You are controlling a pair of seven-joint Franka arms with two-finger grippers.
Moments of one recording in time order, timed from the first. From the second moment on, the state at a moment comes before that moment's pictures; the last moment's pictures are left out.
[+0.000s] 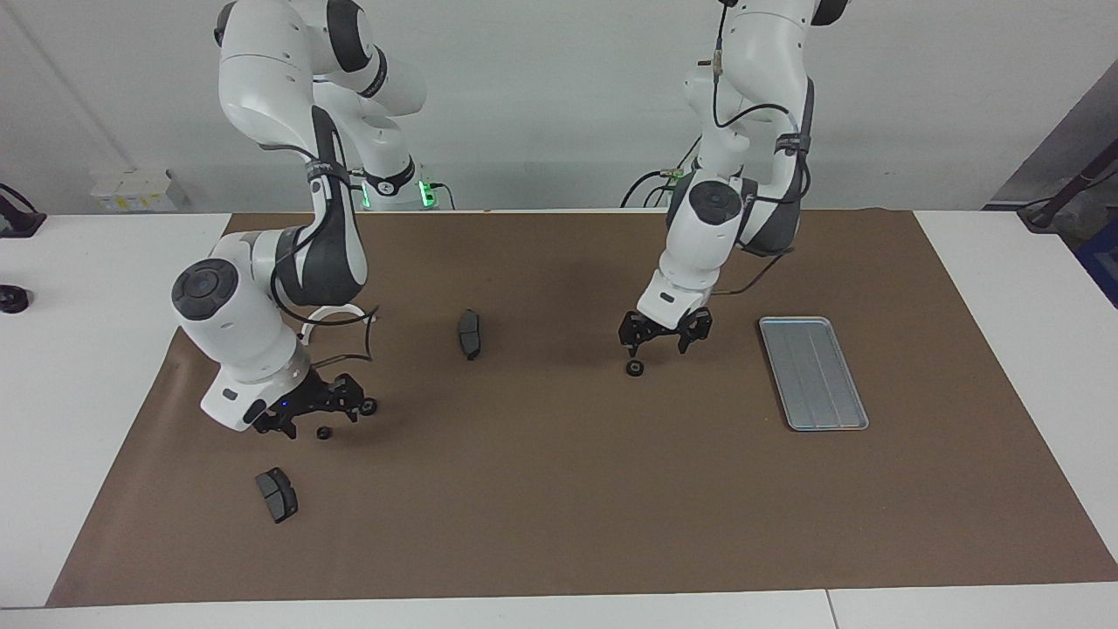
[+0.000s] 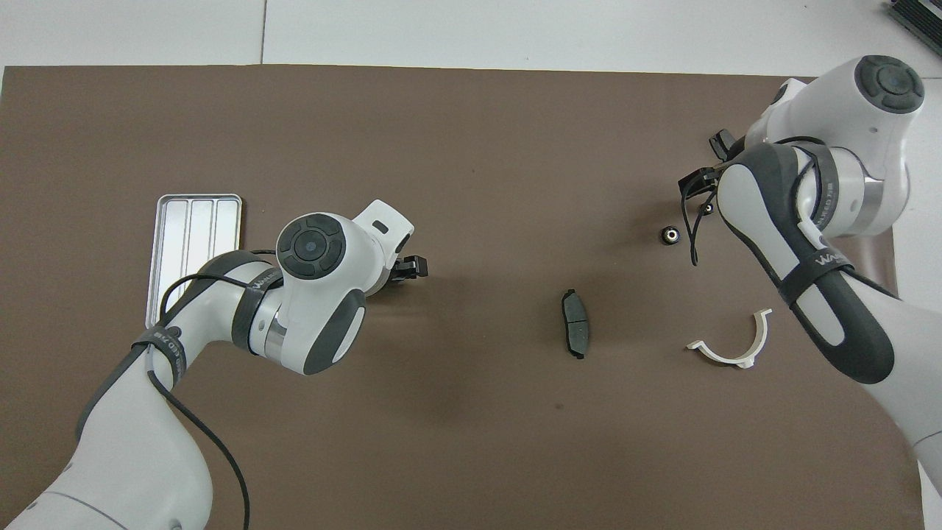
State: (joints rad) left arm -0.41 0.33 -0.12 -2.02 -0.02 2.42 -0.55; right arm -0.03 0.51 0.03 -1.56 0.02 2.08 -0.26
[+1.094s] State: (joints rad) left arm -0.42 0.32 -0.10 -2.02 0.05 2.44 -0.57; right arm -0.06 0.52 0.03 -1.69 0.02 2.22 -0.26
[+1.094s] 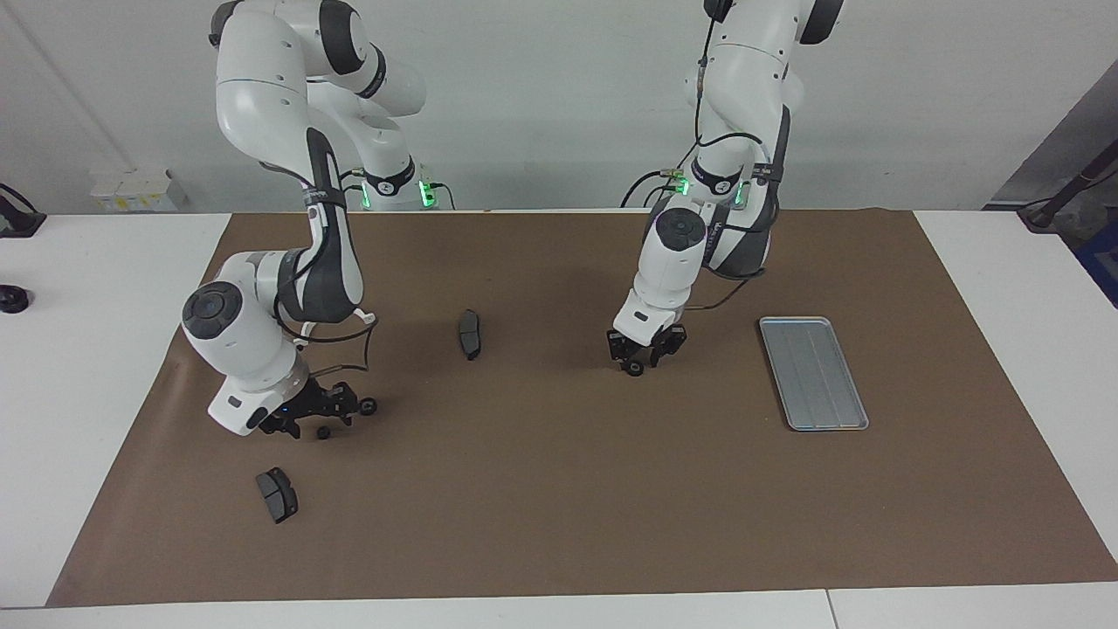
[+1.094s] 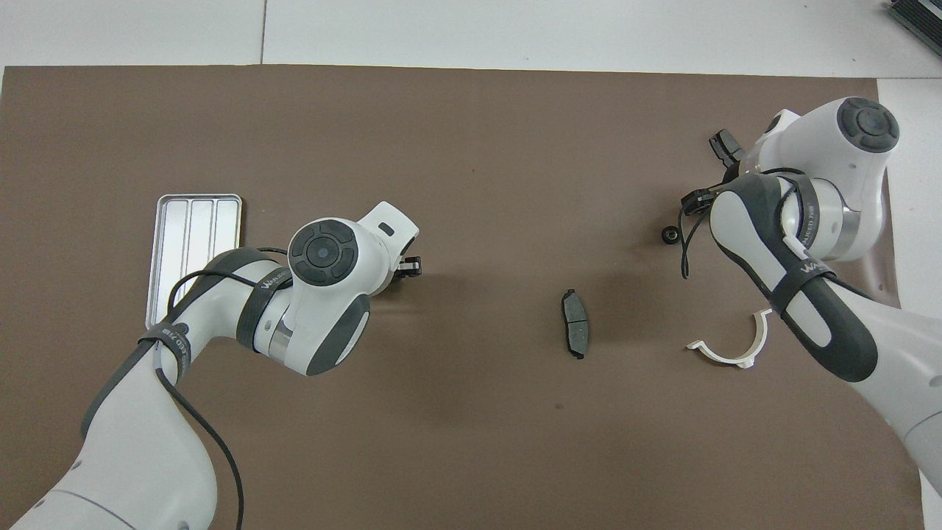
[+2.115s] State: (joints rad) left arm -0.42 0.33 -0.10 -2.01 0.06 2.40 -0.57; right arm -0.08 0.52 0.03 -1.72 0.02 2.25 -0.28
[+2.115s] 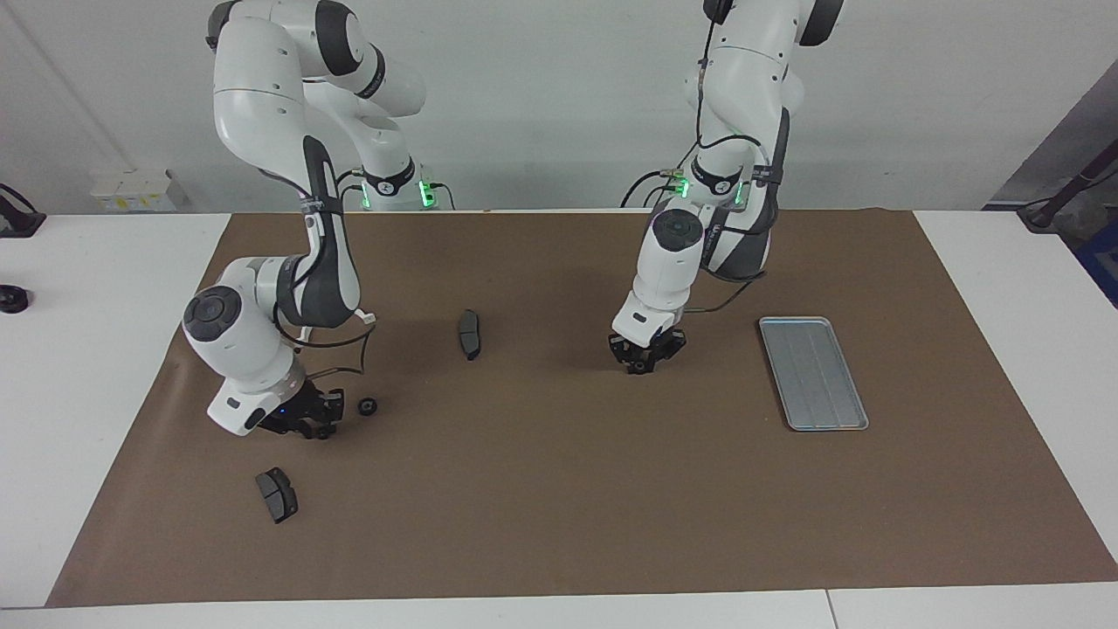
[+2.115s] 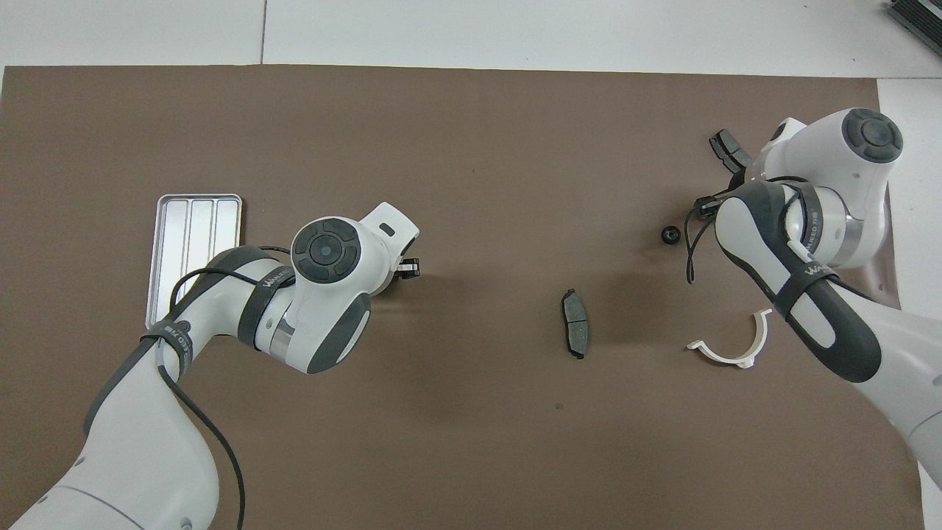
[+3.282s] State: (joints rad) left arm 0.09 0.11 -0.08 -2.00 0.06 2.19 0.06; right arm -0.02 0.51 0.04 -1.70 0.02 2.29 -0.28
